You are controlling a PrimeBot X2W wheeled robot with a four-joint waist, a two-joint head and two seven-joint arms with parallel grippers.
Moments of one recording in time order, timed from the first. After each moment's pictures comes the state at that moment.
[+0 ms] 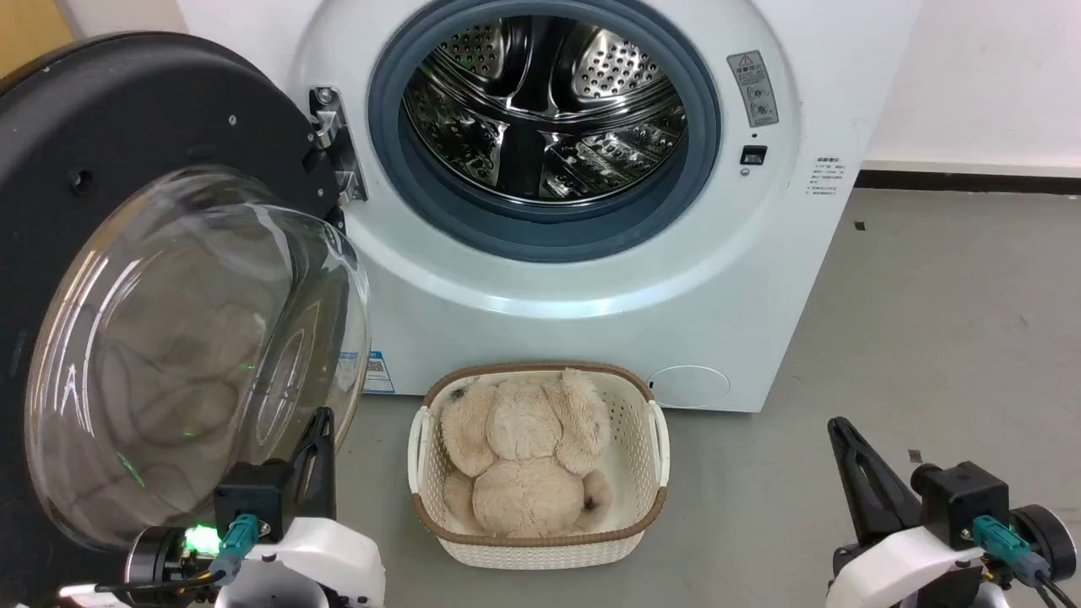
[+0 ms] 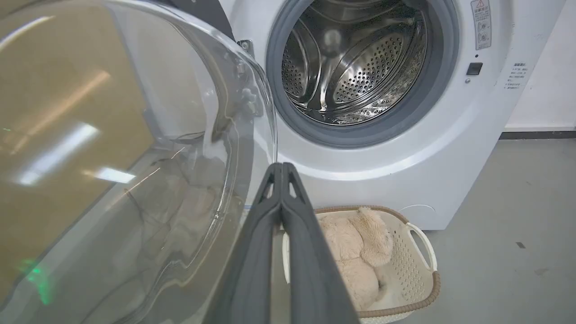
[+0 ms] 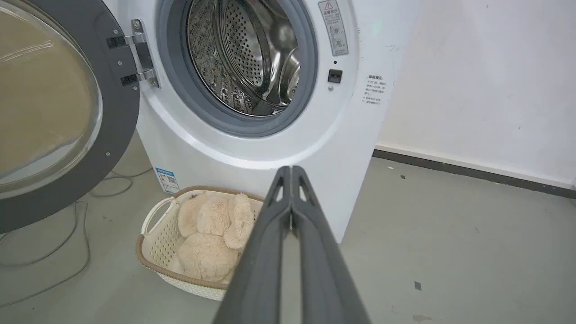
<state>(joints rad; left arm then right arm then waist) -0.01 0.05 0.00 0.00 0.00 0.01 0.00 0.01 -0.05 0.00 0.00 0.01 0.13 0.00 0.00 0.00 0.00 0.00</state>
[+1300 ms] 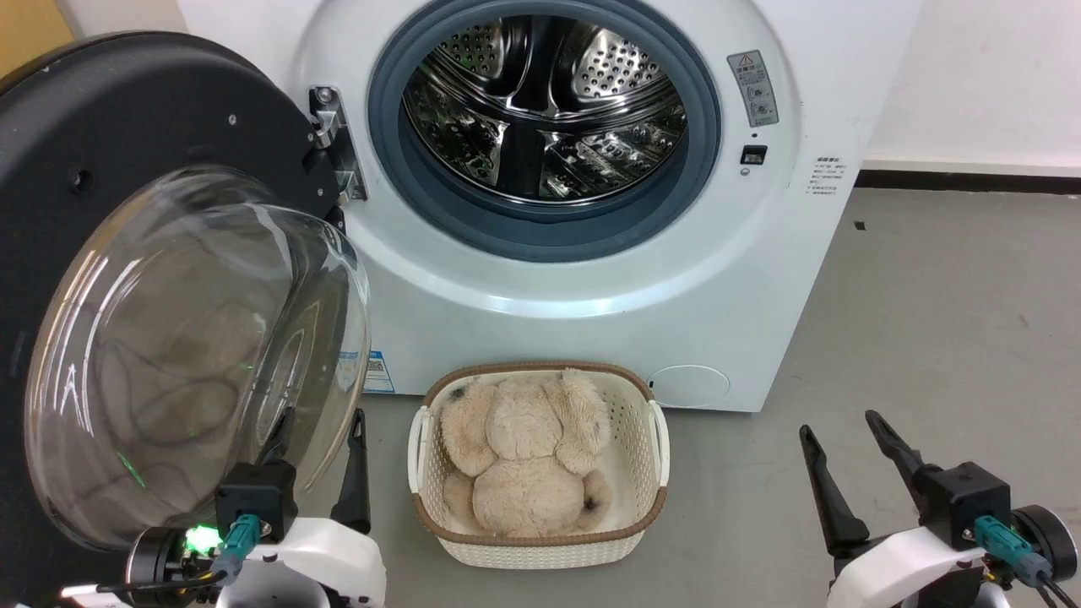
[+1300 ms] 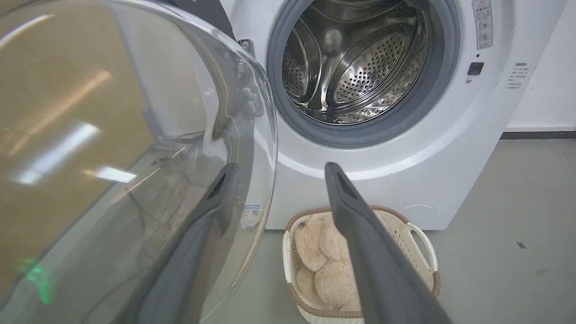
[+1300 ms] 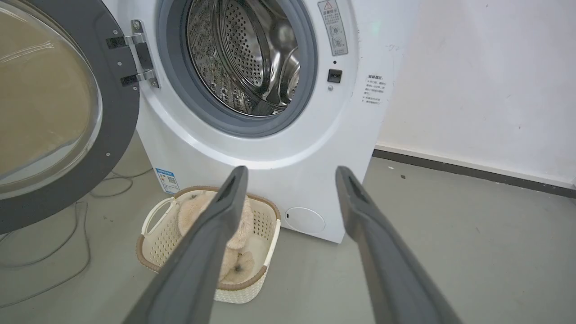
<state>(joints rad) -0.01 0.05 0.00 0.01 0.00 0.01 0.00 0.01 -0.05 0.00 0.00 0.01 0.13 0.00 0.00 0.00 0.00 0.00</state>
